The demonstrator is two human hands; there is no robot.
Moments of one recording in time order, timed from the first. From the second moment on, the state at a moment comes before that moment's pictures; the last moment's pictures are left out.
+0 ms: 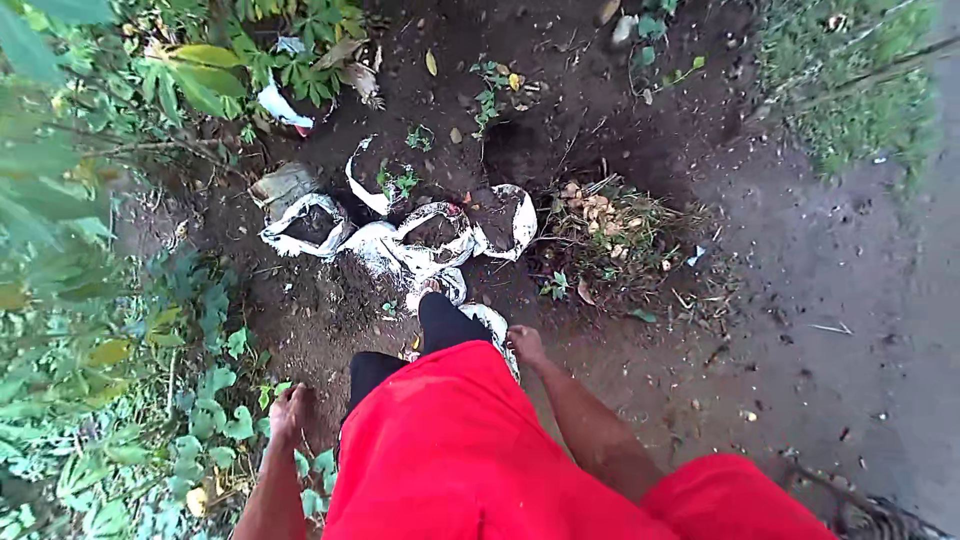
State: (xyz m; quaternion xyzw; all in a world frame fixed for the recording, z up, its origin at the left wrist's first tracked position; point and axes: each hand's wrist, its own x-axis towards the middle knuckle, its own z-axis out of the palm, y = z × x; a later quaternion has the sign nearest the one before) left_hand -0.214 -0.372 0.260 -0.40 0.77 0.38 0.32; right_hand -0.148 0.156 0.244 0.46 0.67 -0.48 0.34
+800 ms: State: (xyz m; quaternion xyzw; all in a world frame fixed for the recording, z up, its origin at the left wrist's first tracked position) left_hand -0.467 -0.253 0.276 -0.12 0.84 0.28 0.45; right_hand -0.101 0.136 0.255 0.66 0.49 -0.54 0.17
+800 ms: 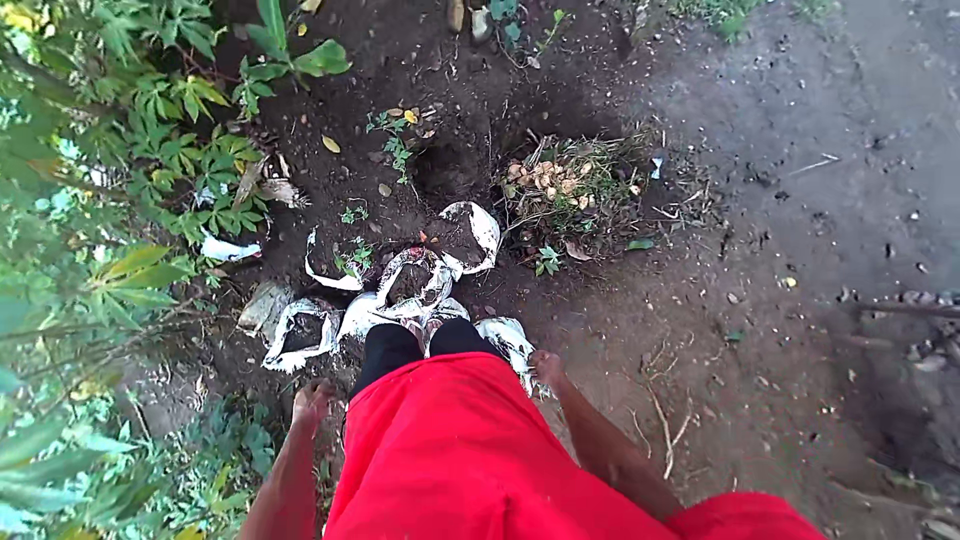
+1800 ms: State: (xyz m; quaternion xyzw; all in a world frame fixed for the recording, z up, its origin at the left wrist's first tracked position) left_hand -0.583 -0.204 0.236 0.02 0.81 0.22 0.55; right_hand -0.122 -0.005 0.292 0.73 0.45 -0.51 0.10
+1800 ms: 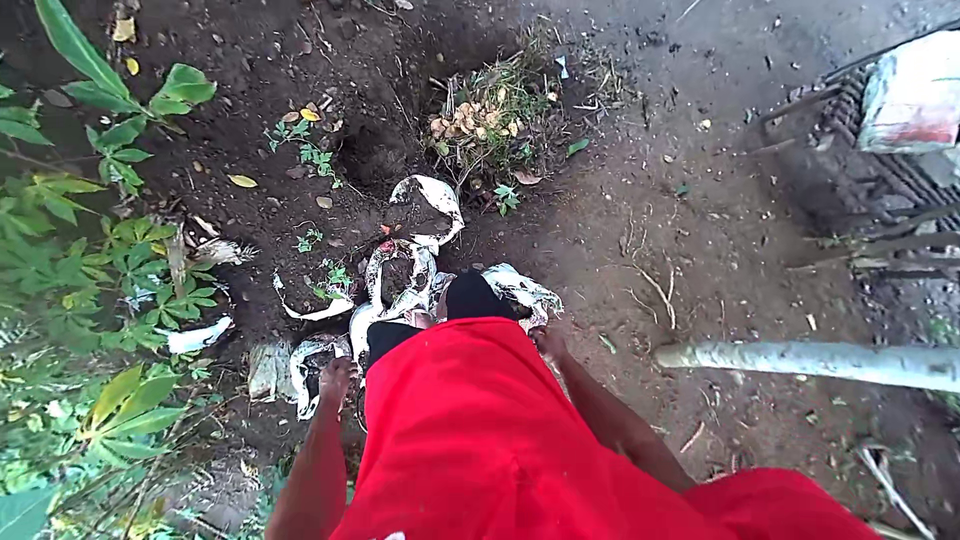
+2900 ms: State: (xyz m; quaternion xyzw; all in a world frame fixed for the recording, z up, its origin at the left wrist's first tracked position) left_hand -0.621 -0.075 0.238 0.08 0.84 0.13 0.52; right_hand -0.118 0.046 0.223 0.77 0.36 -0.51 0.09
